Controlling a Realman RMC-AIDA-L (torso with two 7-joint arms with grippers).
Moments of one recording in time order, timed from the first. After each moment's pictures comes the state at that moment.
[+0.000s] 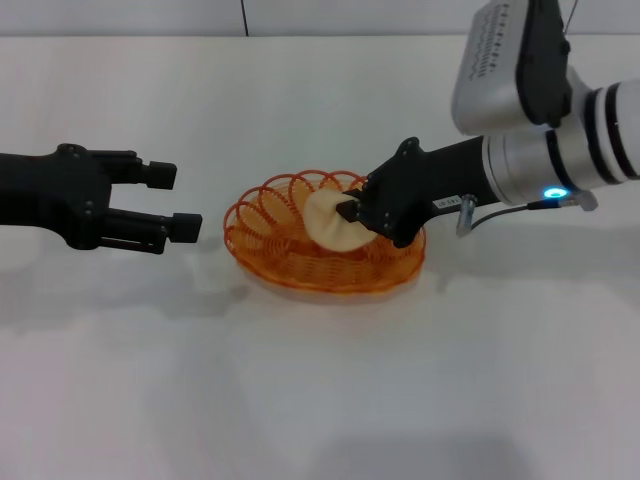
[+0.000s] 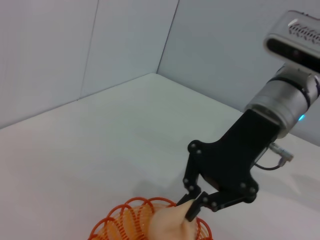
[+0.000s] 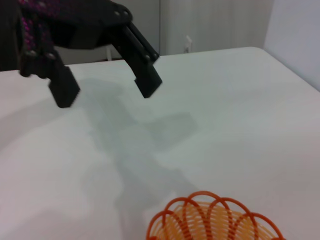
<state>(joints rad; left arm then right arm) -0.44 -2.00 0.77 1.16 2.01 1.87 -1.86 0.59 2.02 -1.65 -1.21 -1.97 -1.07 2.00</state>
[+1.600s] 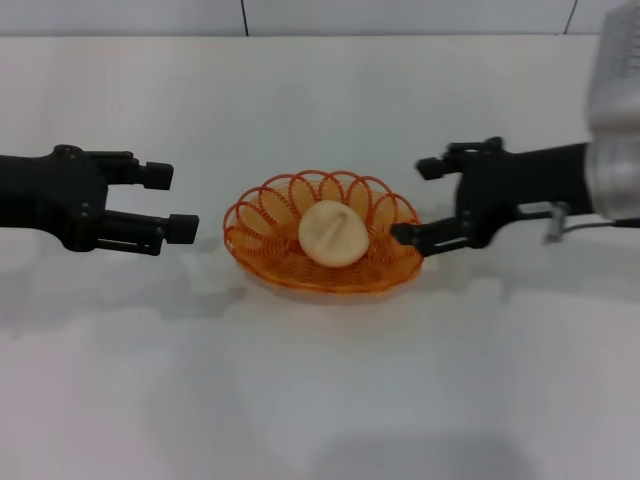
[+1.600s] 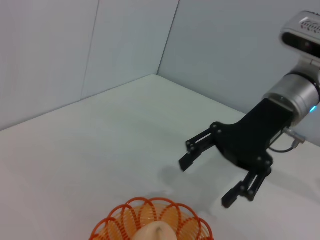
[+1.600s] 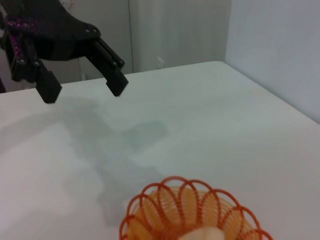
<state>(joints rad) -0.44 -2.00 0.77 1.16 2.00 1.87 -1.85 0.39 2.01 -1.51 -1.35 -1.92 -1.17 1.92</state>
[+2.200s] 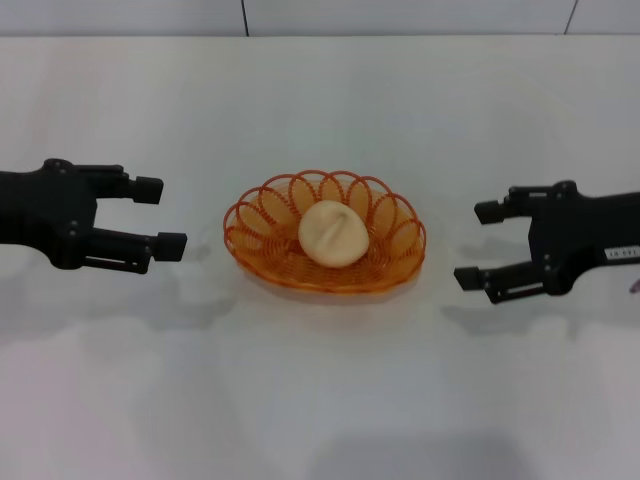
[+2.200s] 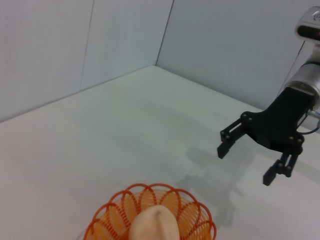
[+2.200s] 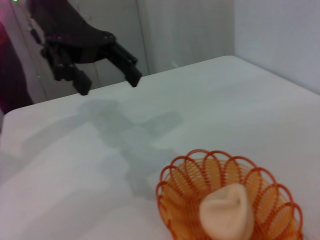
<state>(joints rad) -0.42 -1.99 0.77 1.16 2.01 1.88 -1.81 0.29 2.01 -1.31 -1.32 -1.86 -1.43 1.81</state>
